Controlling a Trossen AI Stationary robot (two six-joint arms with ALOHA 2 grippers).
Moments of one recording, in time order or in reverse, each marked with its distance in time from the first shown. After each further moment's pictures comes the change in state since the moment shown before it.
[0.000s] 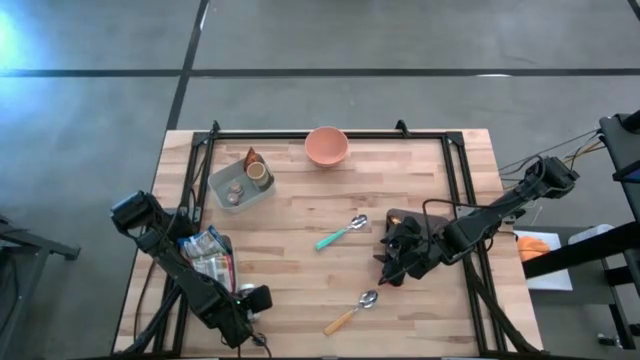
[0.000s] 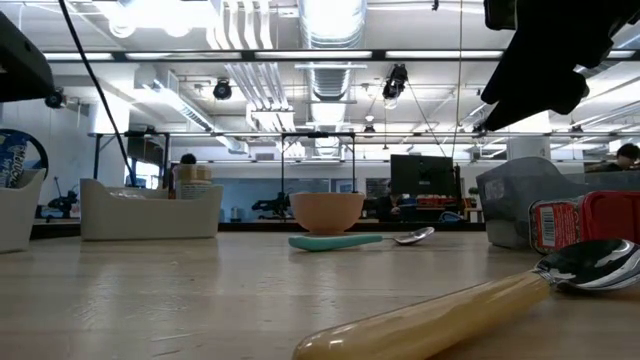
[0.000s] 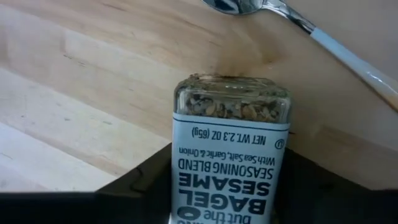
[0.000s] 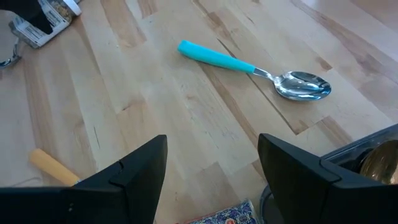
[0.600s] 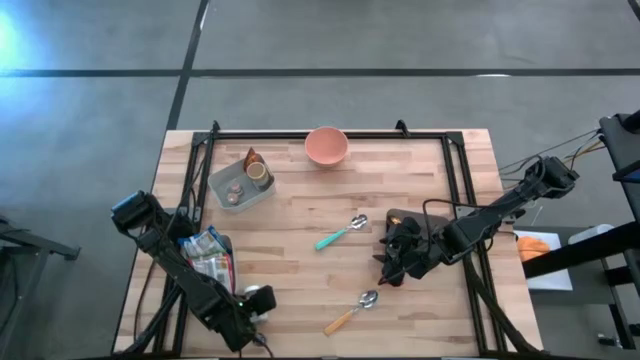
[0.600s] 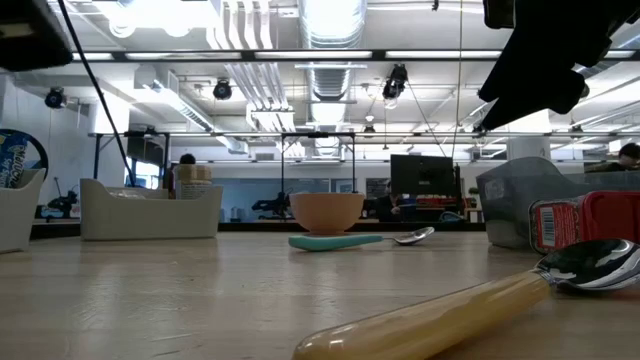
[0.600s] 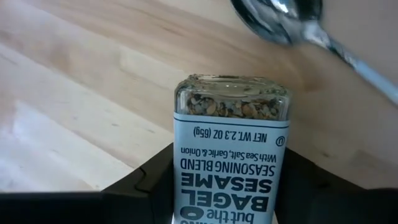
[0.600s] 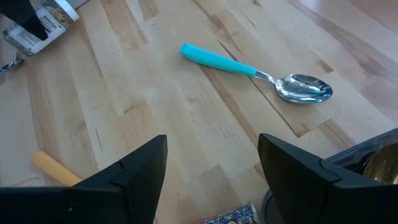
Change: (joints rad) left arm 0.004 -0.001 0.037 0.027 -0.084 -0.022; right arm 0.000 0.000 0.000 0.011 0.005 -0.004
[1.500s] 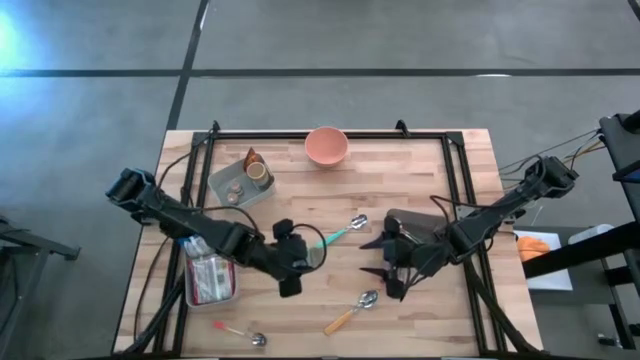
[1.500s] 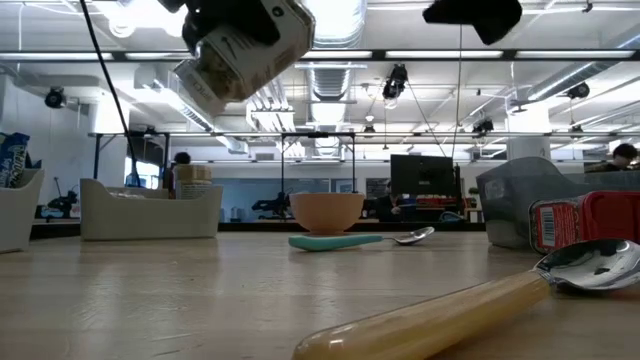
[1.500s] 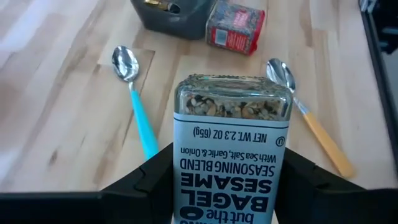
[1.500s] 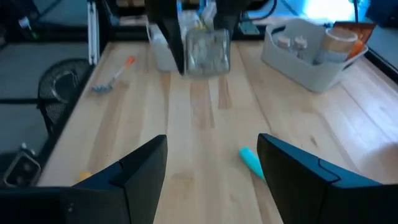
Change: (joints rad) left arm 0.436 -0.187 0.121 0.162 -0.120 -0.846; right arm 0.022 0.001 0.028 0.405 0.003 -0.652
